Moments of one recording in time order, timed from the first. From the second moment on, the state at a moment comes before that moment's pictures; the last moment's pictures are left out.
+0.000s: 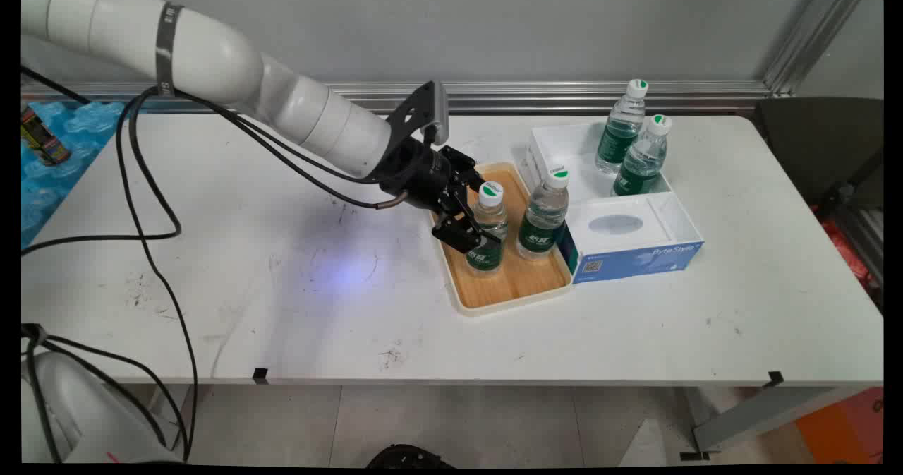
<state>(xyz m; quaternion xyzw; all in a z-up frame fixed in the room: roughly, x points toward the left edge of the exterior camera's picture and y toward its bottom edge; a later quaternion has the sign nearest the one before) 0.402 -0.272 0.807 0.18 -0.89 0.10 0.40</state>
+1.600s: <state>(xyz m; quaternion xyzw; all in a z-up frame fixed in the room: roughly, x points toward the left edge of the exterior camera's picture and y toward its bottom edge) 0.483 -0.311 0.871 0.23 -0.91 0.11 0.32</state>
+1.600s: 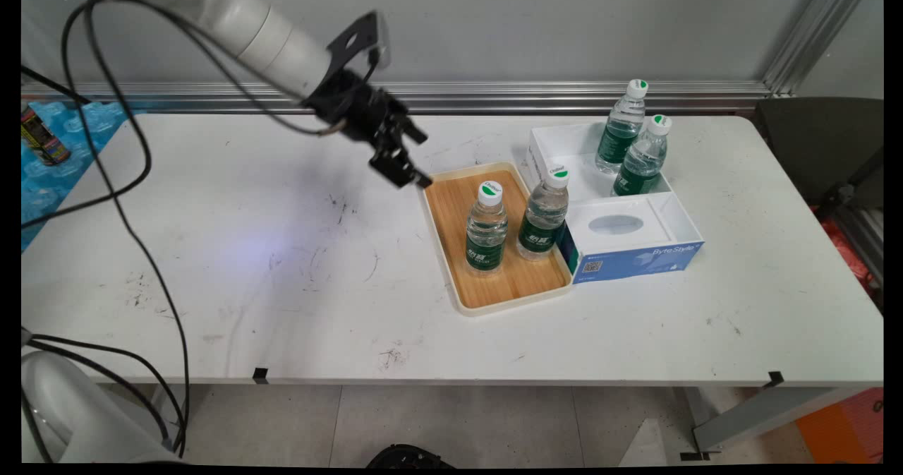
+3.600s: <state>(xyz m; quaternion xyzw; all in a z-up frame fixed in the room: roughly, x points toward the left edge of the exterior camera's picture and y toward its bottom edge) 0.296 -0.552 0.847 0.21 -0.86 0.17 0.43</state>
